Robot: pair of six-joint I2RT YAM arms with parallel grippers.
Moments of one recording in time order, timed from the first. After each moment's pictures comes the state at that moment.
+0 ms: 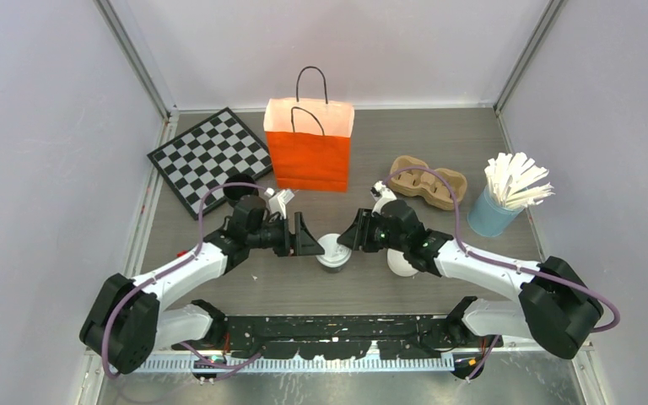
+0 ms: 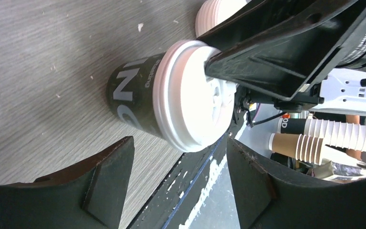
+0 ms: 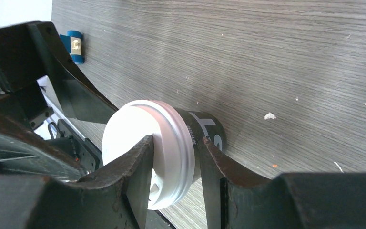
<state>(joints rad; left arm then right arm) -0.54 1.16 0.52 0.05 0.64 -0.70 0.75 1.22 0.54 0.13 -0.15 0.77</state>
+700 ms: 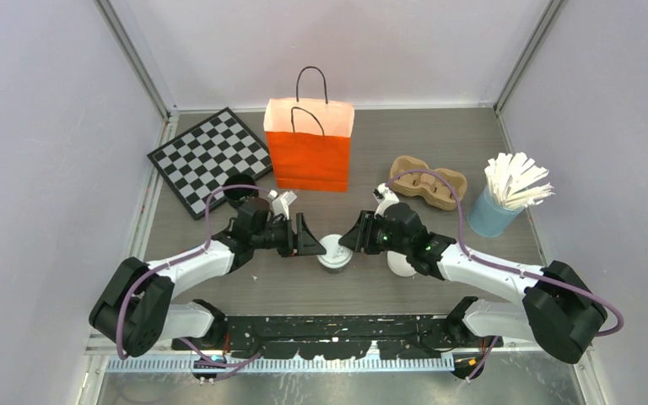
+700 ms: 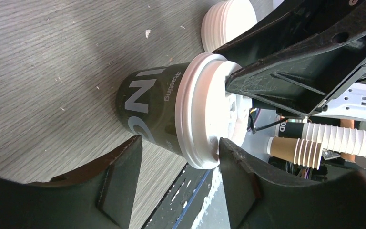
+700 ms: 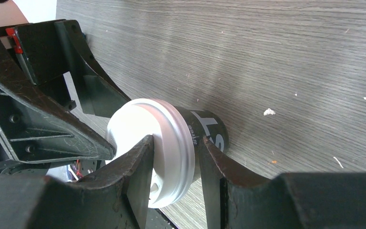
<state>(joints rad) -0.54 1.25 0.47 0.19 0.64 -0.74 0.75 1.18 0.51 0.15 -0.15 0.78</state>
